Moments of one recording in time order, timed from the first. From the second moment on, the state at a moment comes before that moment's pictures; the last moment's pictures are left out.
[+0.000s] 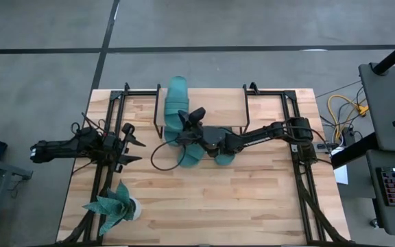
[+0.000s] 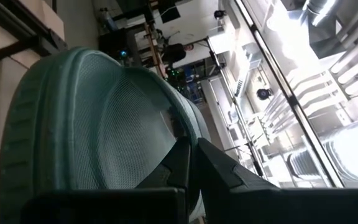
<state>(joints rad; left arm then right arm) 0.02 0.03 0.10 0.07 0.24 0.01 0.05 2.02 1.38 0.75 0.87 -1.32</state>
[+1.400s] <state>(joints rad) 0.02 0.03 0.10 0.07 0.23 0.01 0.05 2.05 1.34 0.79 0.77 -1.18</state>
